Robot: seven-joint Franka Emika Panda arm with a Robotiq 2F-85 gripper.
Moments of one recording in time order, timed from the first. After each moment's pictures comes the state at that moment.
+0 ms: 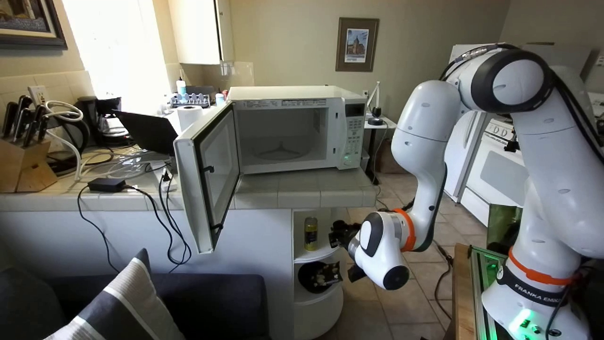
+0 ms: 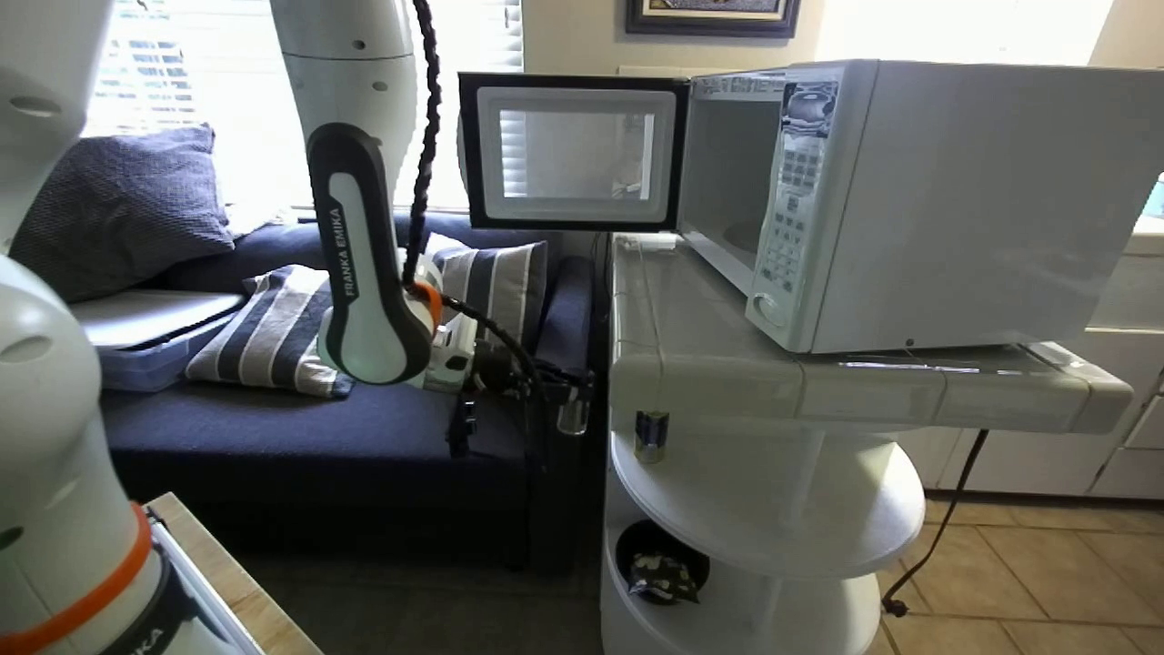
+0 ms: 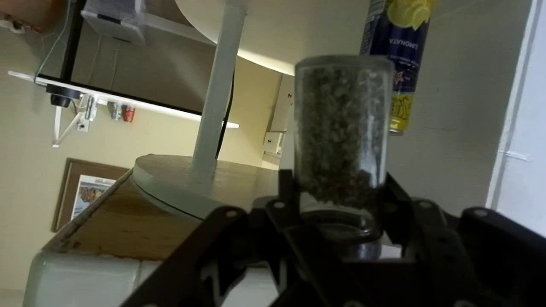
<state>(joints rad) 0.12 0.49 0.20 -2.48 -2.02 1.87 2.71</state>
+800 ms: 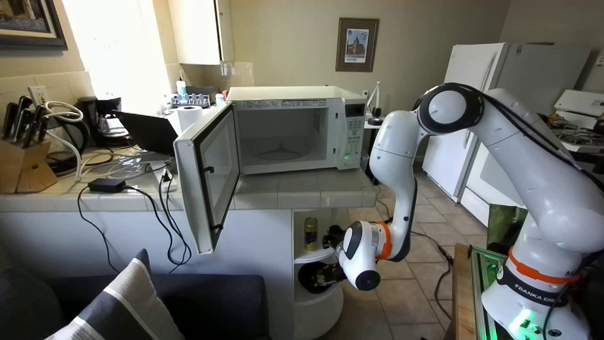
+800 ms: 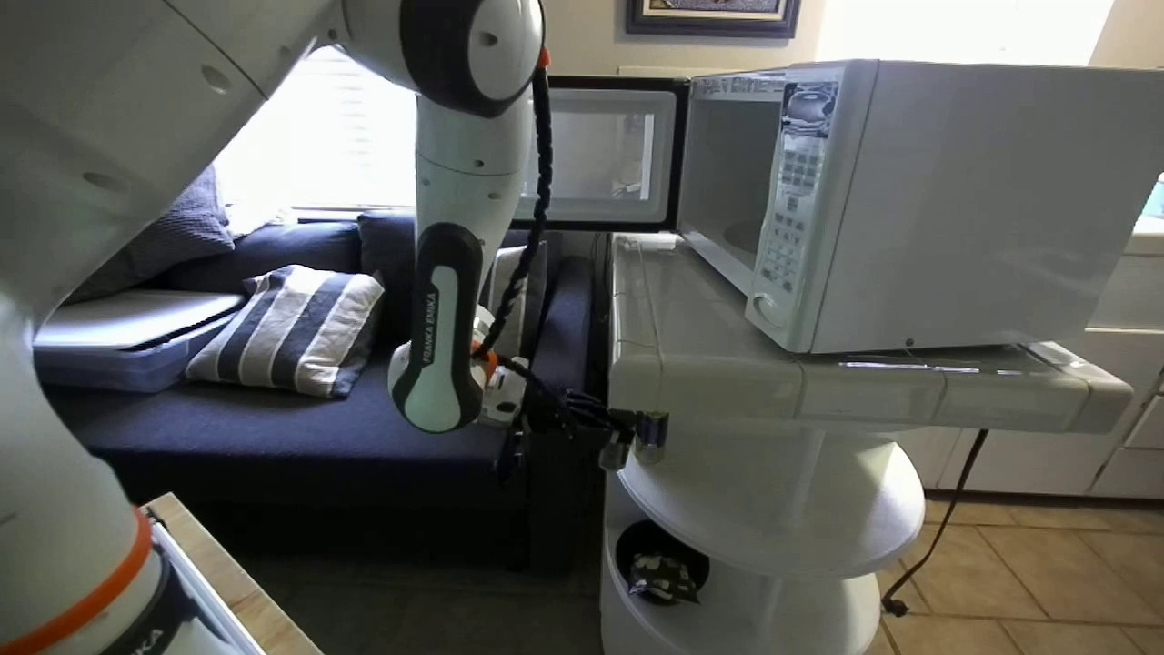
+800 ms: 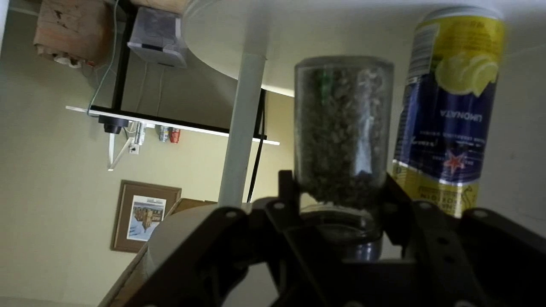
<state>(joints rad) -0.24 0.82 0.42 -2.26 -2.16 1.67 2.71</state>
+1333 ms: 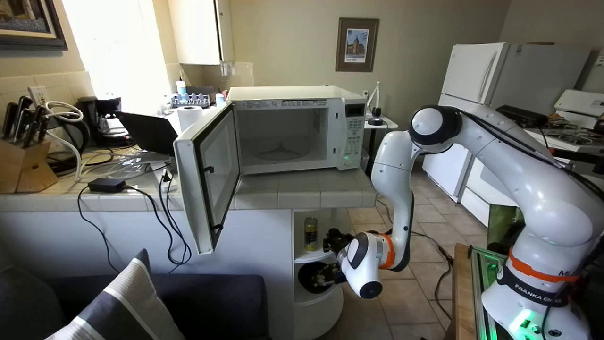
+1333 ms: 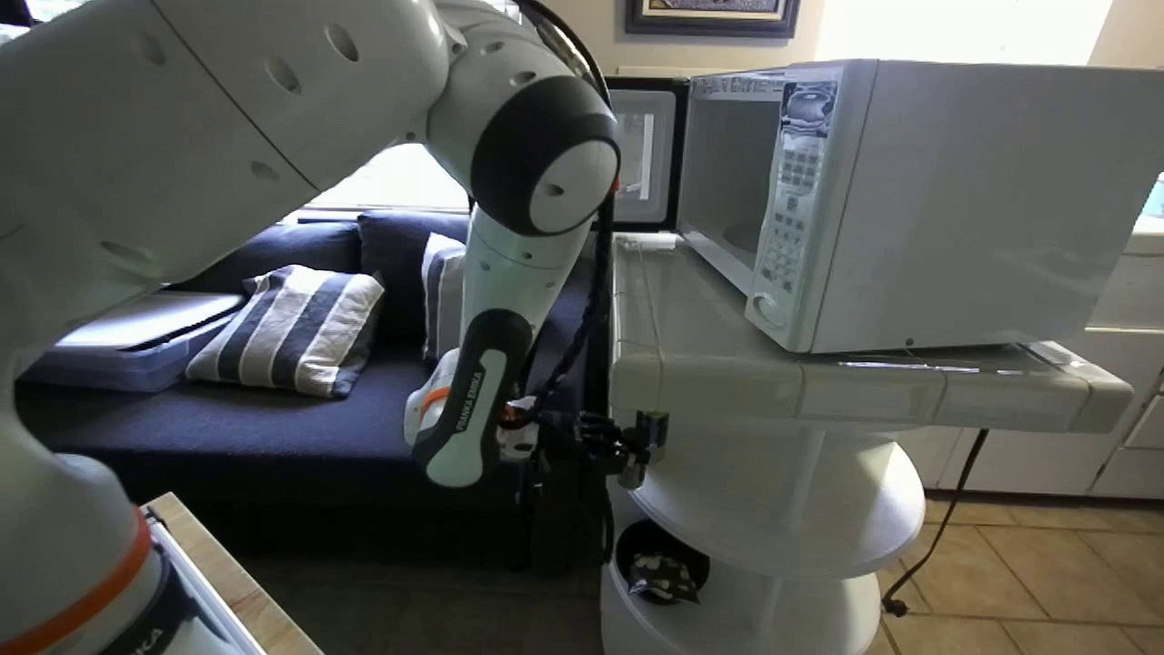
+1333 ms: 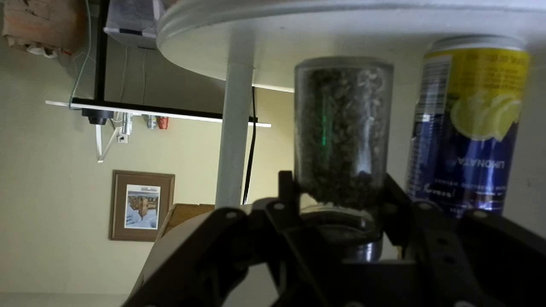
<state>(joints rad) -0.47 1.05 0.53 -2.20 -2.46 1.45 2.71</state>
